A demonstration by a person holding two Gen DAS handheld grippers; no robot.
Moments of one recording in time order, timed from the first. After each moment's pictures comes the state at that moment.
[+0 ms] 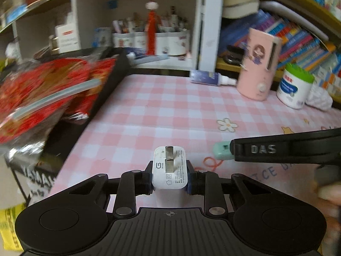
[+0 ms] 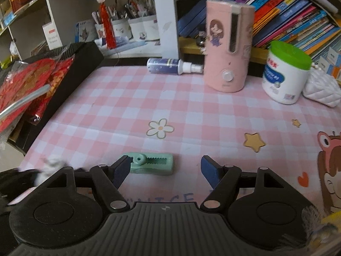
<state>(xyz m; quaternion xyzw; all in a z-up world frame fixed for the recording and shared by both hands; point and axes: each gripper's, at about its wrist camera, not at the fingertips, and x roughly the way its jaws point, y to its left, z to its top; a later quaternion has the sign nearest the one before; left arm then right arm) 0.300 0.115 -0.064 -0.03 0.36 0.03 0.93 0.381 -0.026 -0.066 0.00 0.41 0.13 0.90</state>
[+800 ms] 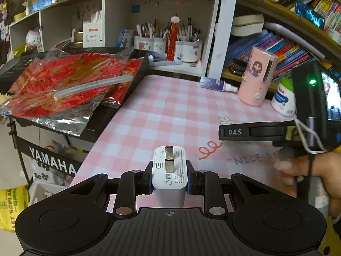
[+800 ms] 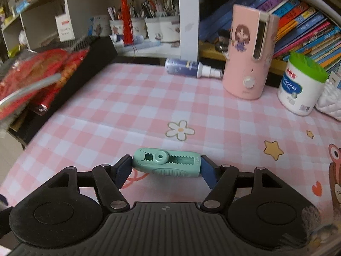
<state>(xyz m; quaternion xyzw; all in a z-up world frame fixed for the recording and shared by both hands) 0.227 0.132 -0.031 -0.07 0.35 0.04 0.93 0.367 -0.005 -0.065 -0.03 0.38 0.15 0.91</state>
